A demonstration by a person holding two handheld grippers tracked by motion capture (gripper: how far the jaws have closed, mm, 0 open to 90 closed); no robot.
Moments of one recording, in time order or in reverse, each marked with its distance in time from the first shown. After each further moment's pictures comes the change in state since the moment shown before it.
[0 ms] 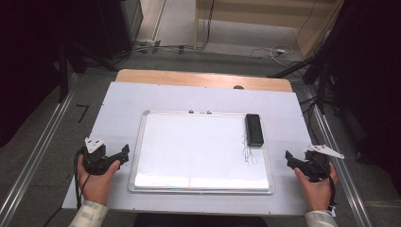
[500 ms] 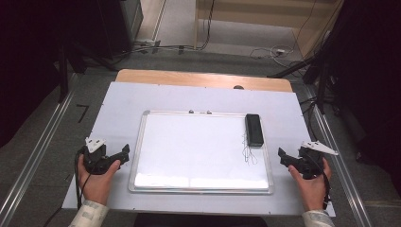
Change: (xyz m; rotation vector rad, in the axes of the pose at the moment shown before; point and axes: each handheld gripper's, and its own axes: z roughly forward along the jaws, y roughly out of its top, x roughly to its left) left arm -0.001 0.000 0.002 0.001 0.003 -0.002; right arm 0.020 0.010 0.000 -0.010 0.048 -0.027
